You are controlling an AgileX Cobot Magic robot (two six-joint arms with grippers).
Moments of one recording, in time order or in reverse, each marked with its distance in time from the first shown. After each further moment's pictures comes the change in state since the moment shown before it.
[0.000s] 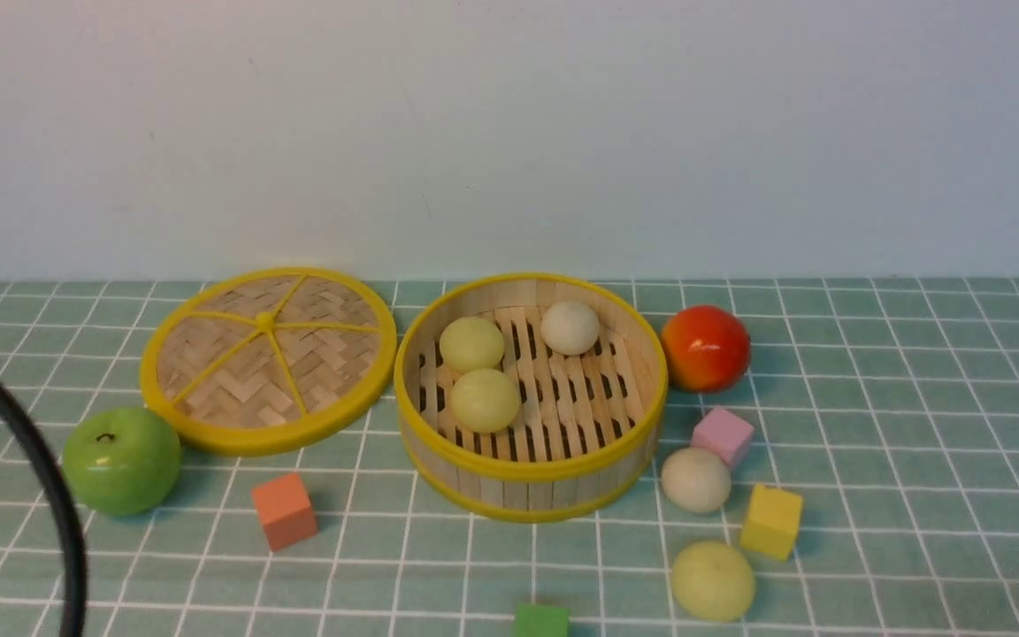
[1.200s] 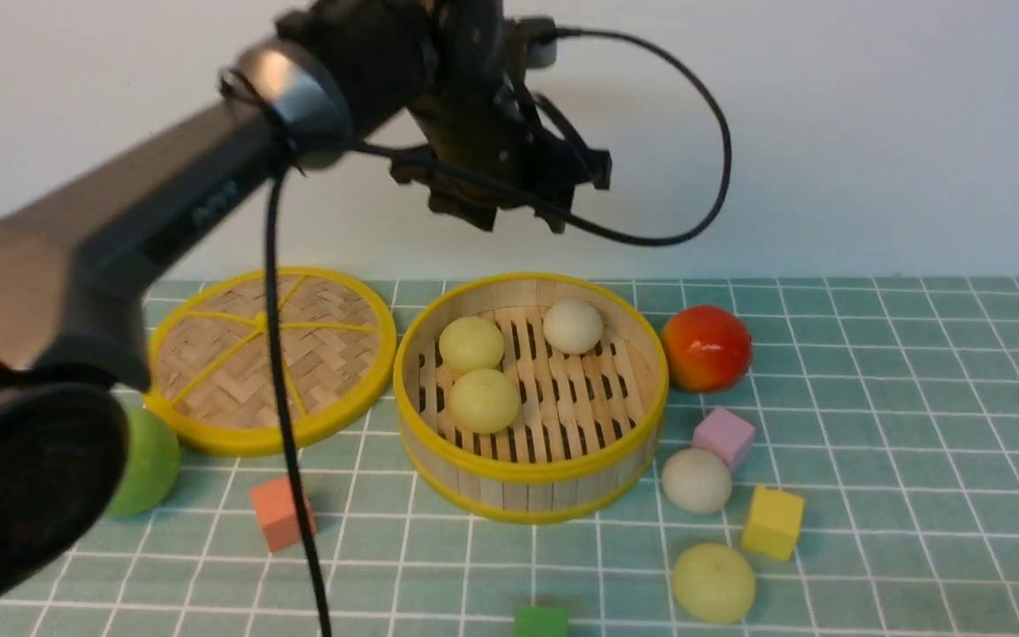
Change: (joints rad) right arm 0.000 0.000 0.000 0.000 0.000 0.000; left arm 0.000 1.468 -1.317 -0.048 -0.104 0.228
